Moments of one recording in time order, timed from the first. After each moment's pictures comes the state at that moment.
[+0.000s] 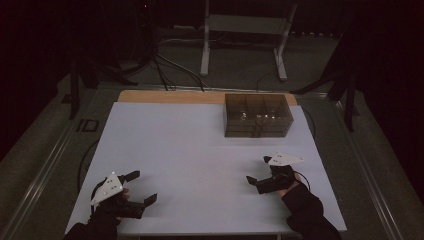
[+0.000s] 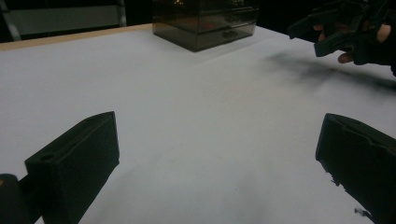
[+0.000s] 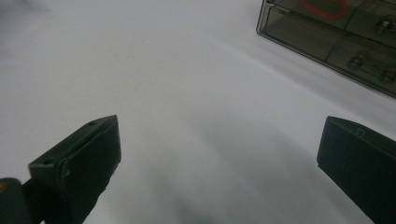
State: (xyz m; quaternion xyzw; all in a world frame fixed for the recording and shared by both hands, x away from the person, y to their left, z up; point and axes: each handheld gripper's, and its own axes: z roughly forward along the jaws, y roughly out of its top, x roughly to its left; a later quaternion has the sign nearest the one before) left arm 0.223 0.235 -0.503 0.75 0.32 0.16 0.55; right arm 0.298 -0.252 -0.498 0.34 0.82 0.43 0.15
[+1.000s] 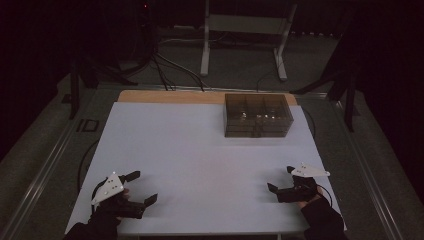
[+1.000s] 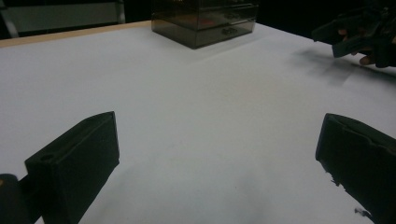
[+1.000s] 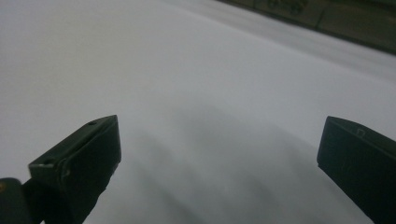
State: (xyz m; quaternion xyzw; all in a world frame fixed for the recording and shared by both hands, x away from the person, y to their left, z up) left arm 0.224 0.234 -0.504 0.75 0.33 0.16 0.55; right arm 0.269 -0.308 -0.511 0.41 0.80 0.40 0.18
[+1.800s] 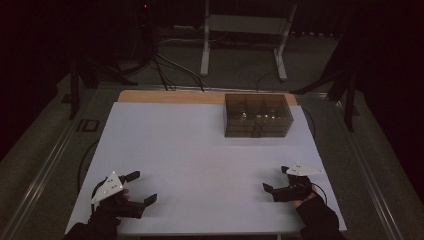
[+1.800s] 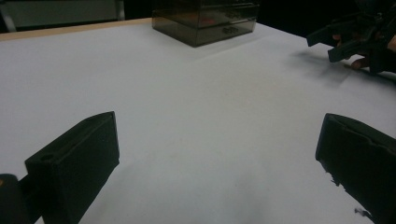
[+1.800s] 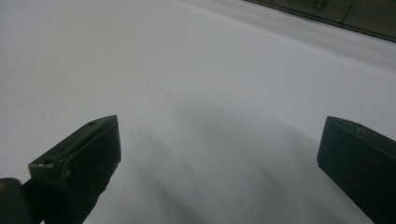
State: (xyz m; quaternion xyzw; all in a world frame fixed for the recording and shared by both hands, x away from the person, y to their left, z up) left arm 0.225 0.236 -0.505 0.75 0.33 0.15 0.55; right arm 0.275 -0.298 -0.516 0.40 0.80 0.41 0.16
